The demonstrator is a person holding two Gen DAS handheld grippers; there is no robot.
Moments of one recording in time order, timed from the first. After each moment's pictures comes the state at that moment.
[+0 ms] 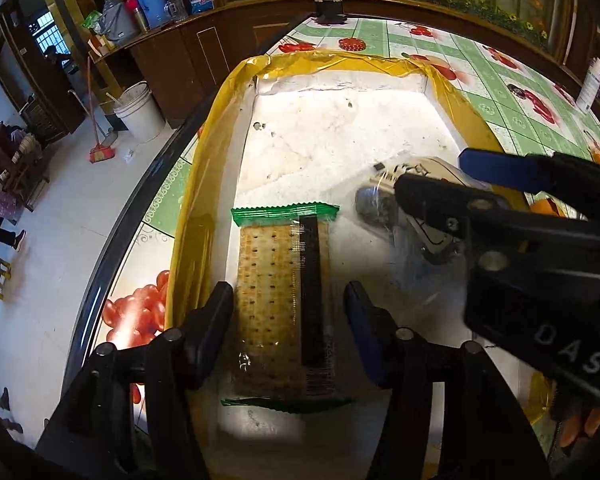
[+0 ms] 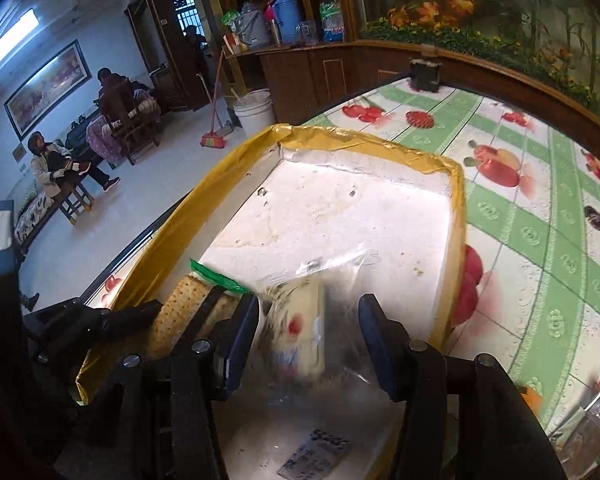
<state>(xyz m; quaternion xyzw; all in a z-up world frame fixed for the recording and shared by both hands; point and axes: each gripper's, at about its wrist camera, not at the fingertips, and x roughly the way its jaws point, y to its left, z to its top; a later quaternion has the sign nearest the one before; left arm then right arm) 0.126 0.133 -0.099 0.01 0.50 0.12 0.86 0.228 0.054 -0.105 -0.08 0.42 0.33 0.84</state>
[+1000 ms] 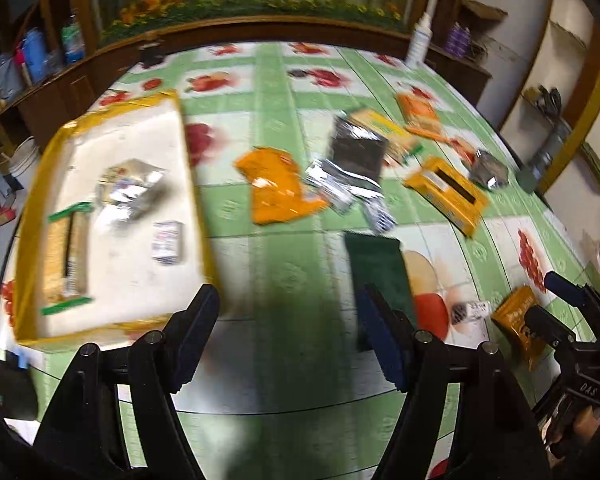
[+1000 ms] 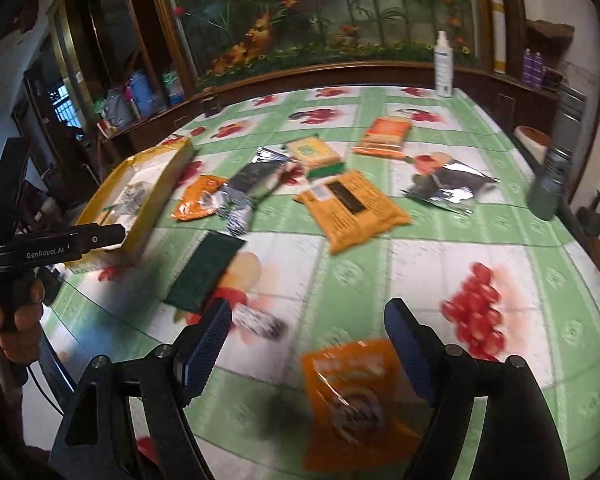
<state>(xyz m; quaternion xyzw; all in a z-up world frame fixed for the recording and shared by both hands) 0.053 -0.031 -0.061 0.03 0.47 -0.11 0.87 0.018 -0.265 -0.090 0.04 0.39 0.10 0.91</state>
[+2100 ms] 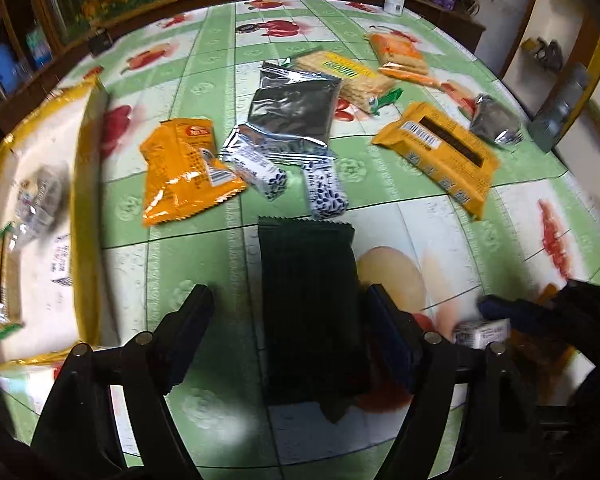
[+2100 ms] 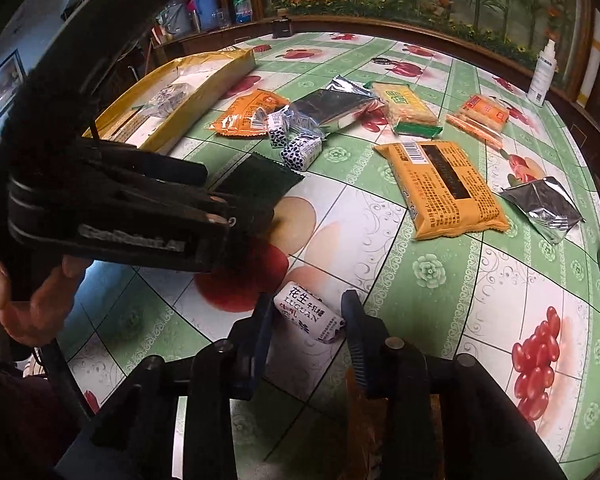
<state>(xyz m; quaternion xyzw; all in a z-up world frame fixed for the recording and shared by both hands) 0.079 -0.094 -0.101 0.07 0.52 -0.12 0.85 0.053 -0.213 -0.126 -0.08 0.47 0.20 0.86</state>
